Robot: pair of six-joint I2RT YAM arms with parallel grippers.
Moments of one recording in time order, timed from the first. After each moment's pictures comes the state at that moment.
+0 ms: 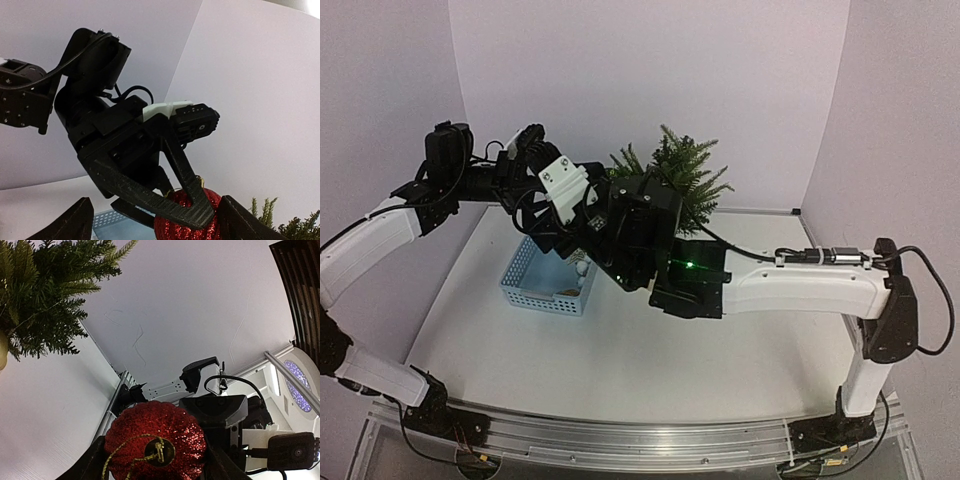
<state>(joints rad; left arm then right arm) -0.42 1.30 1.23 -0.03 1.17 -0.91 1.32 1.88 1.72 0.29 0.52 -0.41</state>
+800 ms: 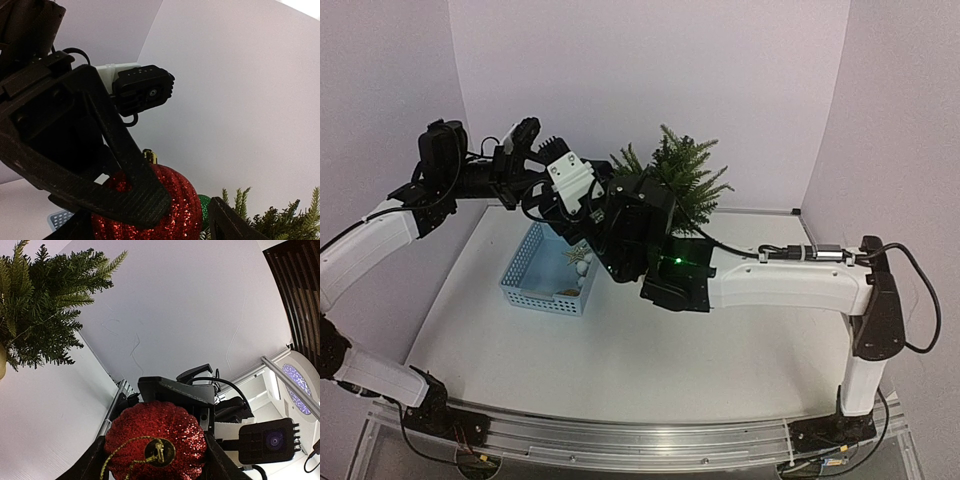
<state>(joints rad) -0.42 1.28 1.21 0.05 1.14 -0.97 1.28 1.94 1.74 0.38 0.68 -0.49</state>
